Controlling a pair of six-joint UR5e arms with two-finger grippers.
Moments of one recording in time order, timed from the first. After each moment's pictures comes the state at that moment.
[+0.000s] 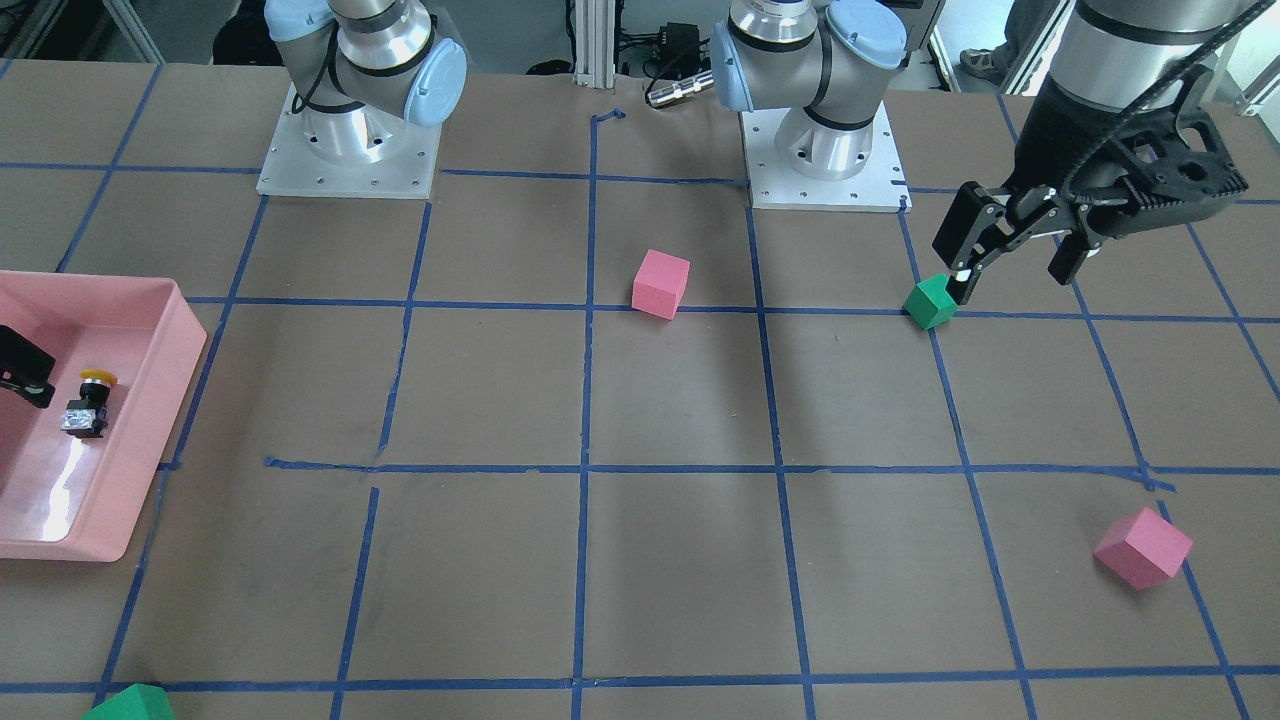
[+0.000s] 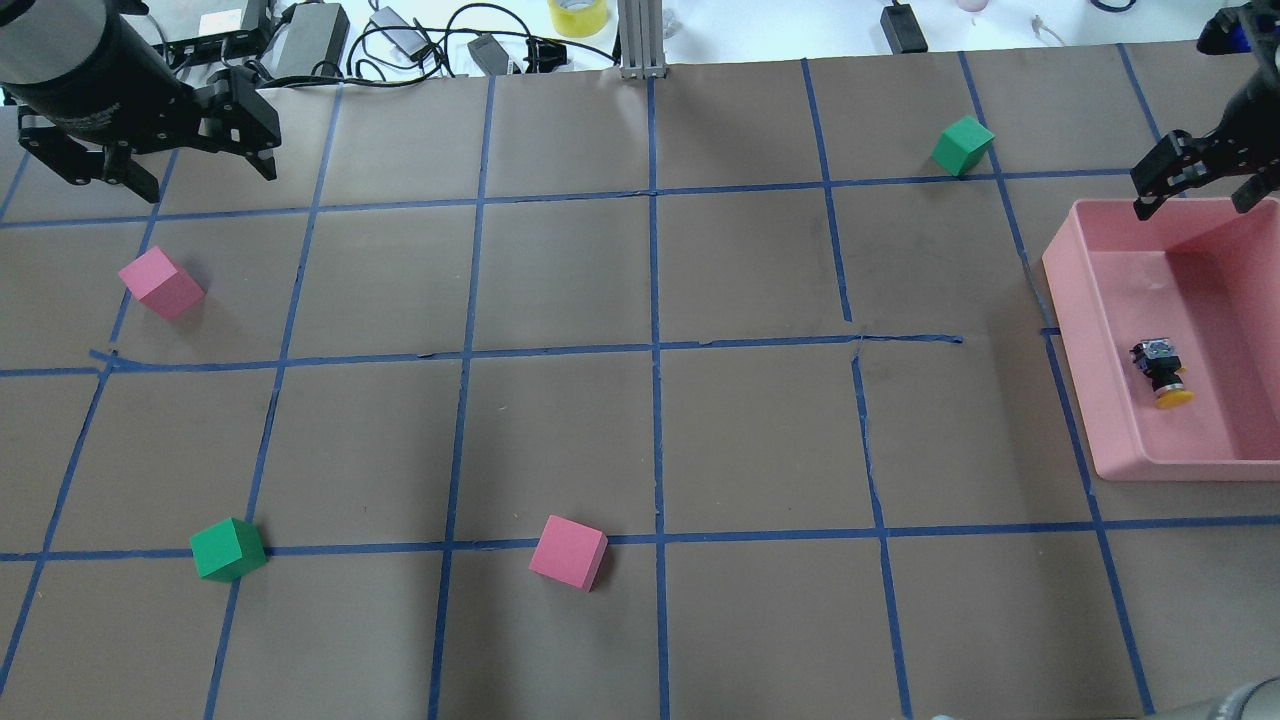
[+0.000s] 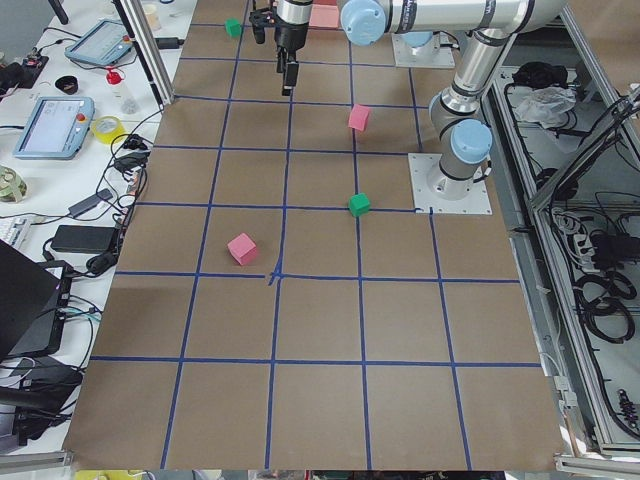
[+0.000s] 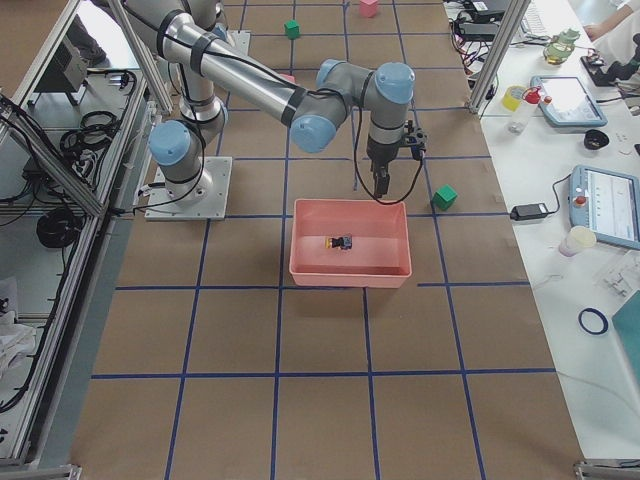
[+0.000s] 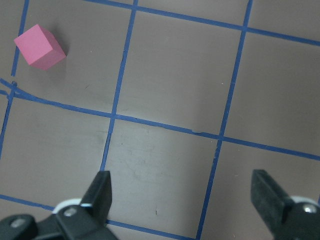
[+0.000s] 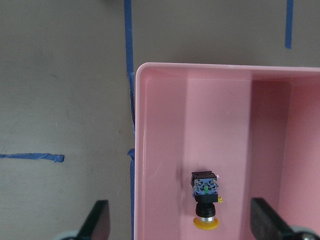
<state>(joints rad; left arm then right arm) -1.41 -1.54 -1.58 -1.41 1.62 -0.05 1.10 -1.35 1.62 -1.89 -1.61 -0.47</state>
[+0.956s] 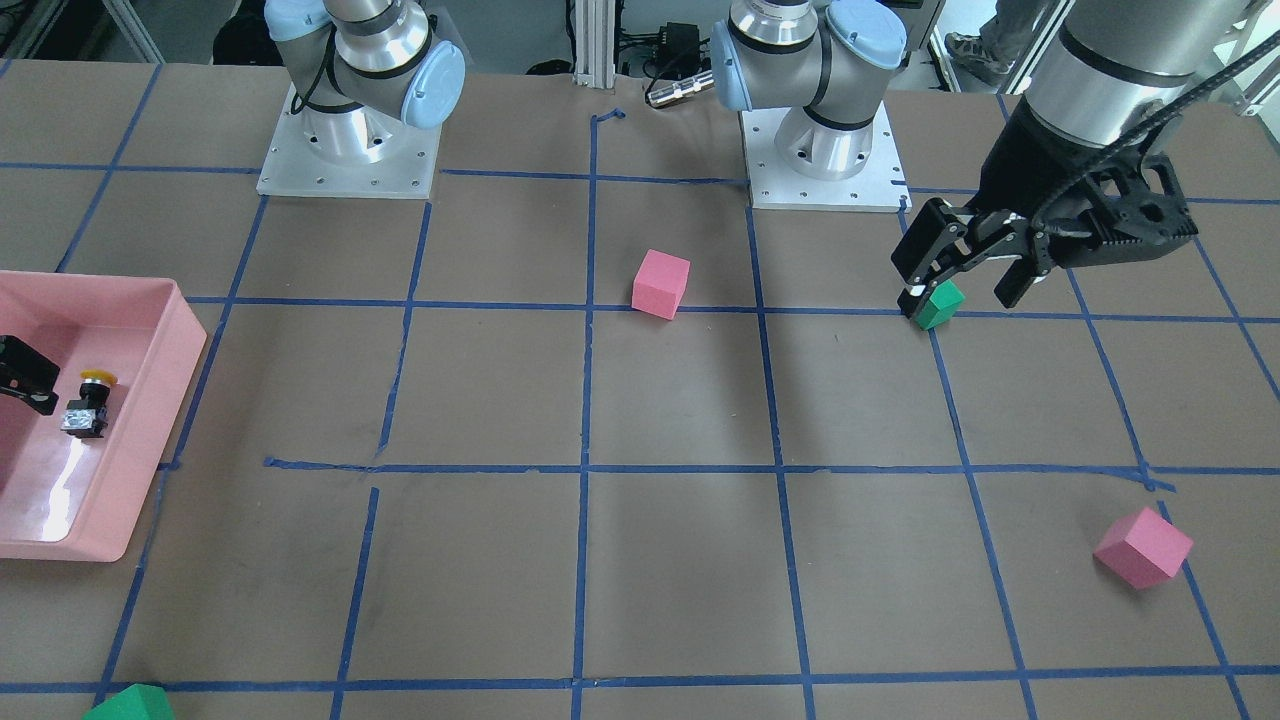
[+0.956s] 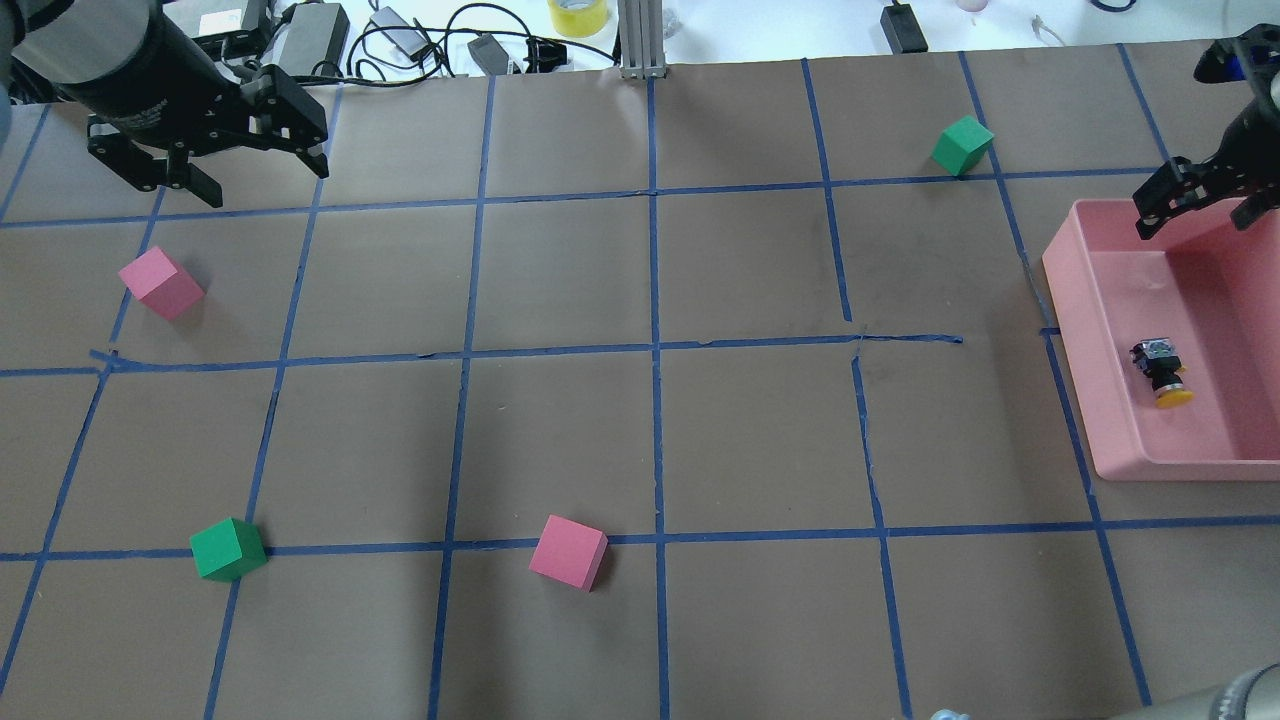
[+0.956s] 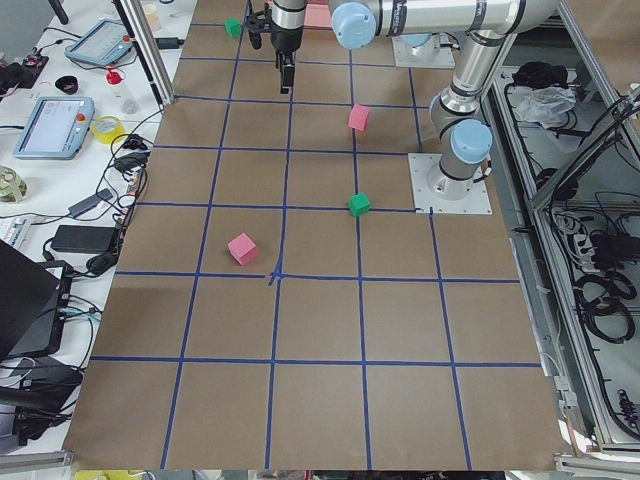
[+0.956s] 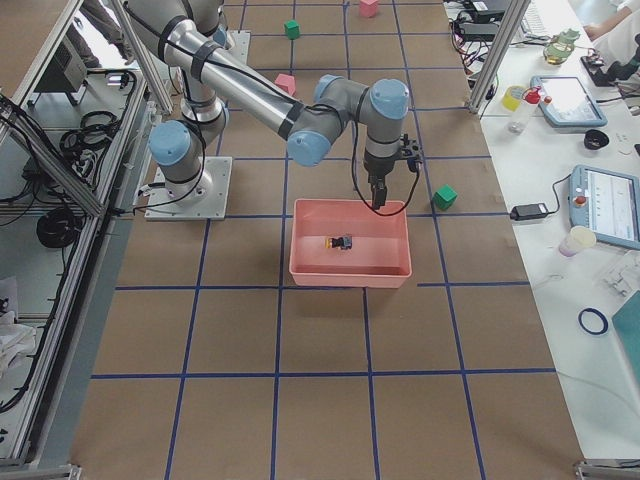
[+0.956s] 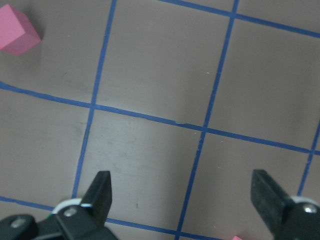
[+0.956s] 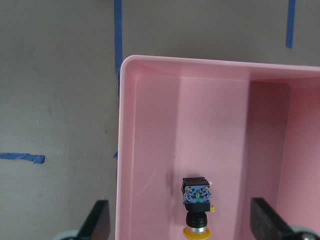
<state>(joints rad) -1.43 -1.57 -1.56 -1.44 1.48 -0.07 1.07 -1.34 1.68 -1.97 -1.61 -0.52</state>
